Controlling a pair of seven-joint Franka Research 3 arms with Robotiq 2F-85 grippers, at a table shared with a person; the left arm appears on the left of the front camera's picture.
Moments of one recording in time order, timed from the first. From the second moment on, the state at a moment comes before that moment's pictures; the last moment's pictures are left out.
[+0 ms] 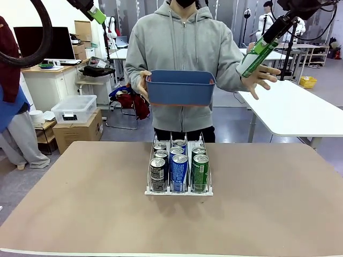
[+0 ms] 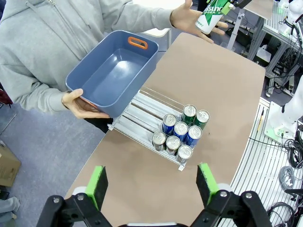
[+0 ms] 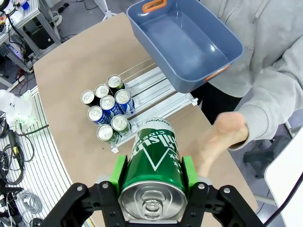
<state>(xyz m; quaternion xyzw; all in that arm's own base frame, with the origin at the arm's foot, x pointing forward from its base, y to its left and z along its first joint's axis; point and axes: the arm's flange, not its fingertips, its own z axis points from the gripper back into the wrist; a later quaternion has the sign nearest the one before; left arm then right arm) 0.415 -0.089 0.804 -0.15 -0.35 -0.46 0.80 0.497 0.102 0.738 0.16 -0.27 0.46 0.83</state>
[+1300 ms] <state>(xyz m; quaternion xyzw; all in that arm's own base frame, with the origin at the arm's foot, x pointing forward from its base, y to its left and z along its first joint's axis) 0.415 -0.089 0.804 -0.15 -0.35 -0.46 0.80 0.454 0.109 0.721 0.11 -0.22 0.34 0.91</state>
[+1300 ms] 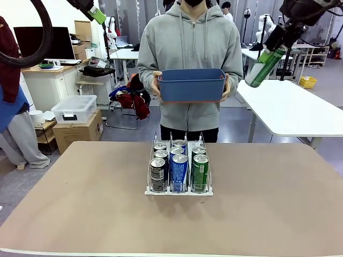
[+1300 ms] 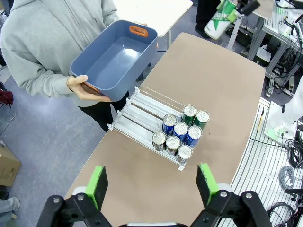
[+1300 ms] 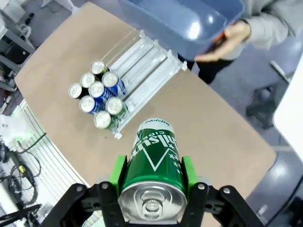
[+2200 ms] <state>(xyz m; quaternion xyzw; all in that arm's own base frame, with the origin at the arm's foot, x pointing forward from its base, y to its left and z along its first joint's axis) 0.415 -0.088 0.804 -0.15 -0.35 -0.46 0.80 0.372 0.164 0.595 0.09 -0.15 0.44 0.88</state>
